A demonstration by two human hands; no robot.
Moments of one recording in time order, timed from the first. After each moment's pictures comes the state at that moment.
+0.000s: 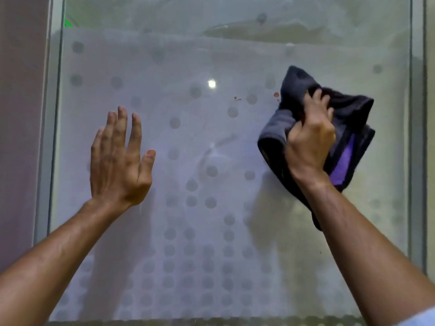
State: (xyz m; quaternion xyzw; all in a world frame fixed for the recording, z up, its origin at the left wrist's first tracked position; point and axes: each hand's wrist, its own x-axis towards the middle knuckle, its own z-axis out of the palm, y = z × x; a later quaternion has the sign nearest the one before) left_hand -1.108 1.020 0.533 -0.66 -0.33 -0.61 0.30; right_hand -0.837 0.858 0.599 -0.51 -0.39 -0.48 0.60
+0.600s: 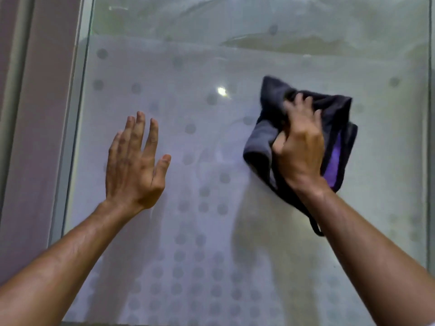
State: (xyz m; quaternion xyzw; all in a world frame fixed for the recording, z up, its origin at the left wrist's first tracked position) left_hand -1.112 1.021 0.531 -0.67 -0.34 -0.60 0.29; right_hand -0.866 0.870 0.600 -0.52 -0.47 -0.50 0.51
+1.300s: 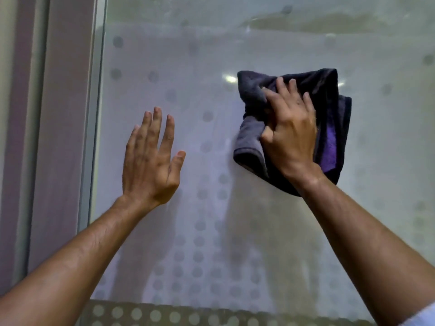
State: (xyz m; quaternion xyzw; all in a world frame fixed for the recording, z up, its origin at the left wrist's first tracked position) left_hand -1.123 1.027 0.517 -0.68 -0.32 -0.58 0.31; right_hand -0.909 0.889 0.595 -0.50 -0.51 -0.53 0.46
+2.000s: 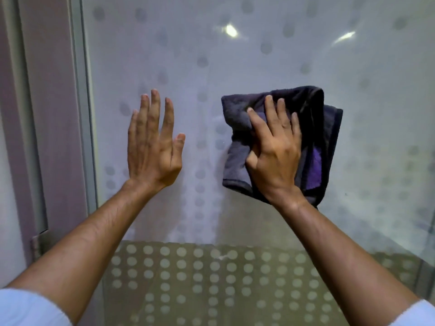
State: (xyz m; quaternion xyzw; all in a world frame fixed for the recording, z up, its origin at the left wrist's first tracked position) left_hand -1.113 1.022 0.458 -0.69 -0.33 -0.57 0.31; right_hand -0.916 0.893 0.470 -0.51 -0.51 -0.52 0.46
